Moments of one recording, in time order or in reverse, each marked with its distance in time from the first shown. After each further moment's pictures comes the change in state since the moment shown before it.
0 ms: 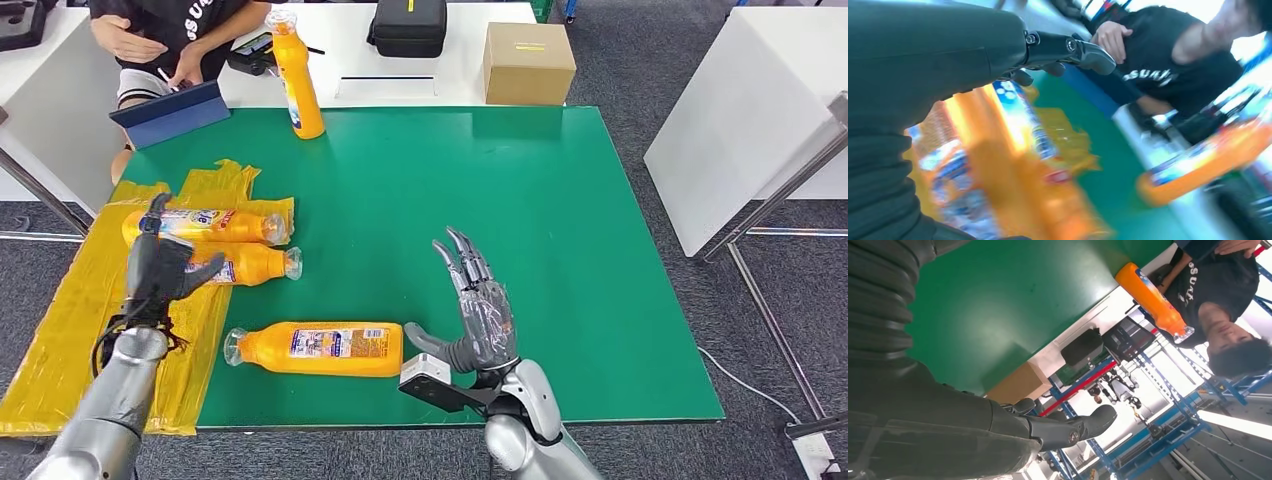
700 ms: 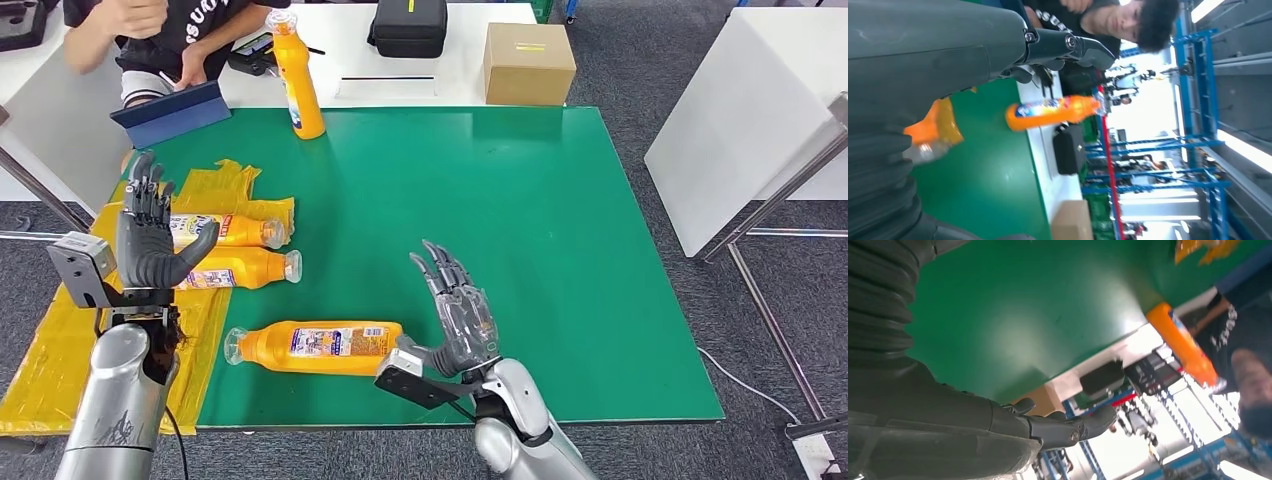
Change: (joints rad) left arm 0.117 -0.091 -0.022 -0.406 0.474 -0.324 -0.058; right arm -0.022 0.023 0.035 0.046 0.137 0.150 0.155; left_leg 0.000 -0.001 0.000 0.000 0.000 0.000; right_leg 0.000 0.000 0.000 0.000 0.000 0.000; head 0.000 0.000
